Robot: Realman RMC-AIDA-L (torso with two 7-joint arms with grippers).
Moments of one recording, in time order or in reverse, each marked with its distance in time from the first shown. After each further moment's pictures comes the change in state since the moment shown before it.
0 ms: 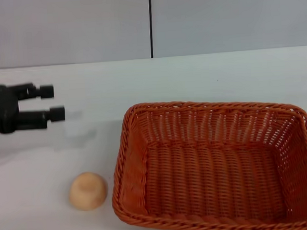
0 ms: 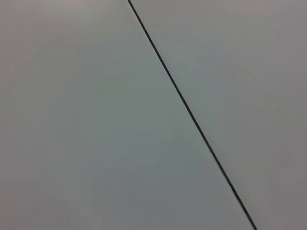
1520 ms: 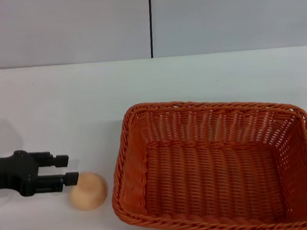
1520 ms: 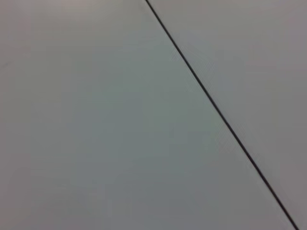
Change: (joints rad) left arm 0.063 -0.086 -0.005 0.026 0.252 0.052 0.011; right arm 0.028 0.009 -0.034 0.040 -0.007 -0.008 0.005
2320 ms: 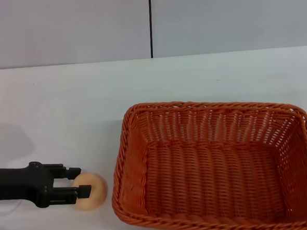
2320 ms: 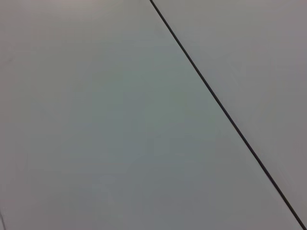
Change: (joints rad) left arm -0.007 -0.051 0.002 0.005 0.082 0.038 0.011; right arm -0.005 0.009 -0.005 0.005 -0.001 -0.008 -0.006
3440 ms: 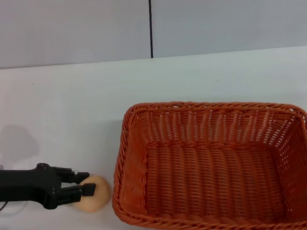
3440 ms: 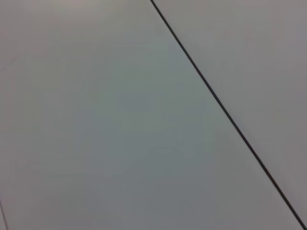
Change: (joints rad) left arm -0.004 -0.021 0.002 0.008 0.007 0.013 0.010; right arm -0.008 0.001 0.000 0.000 -0.001 -0.008 0.000
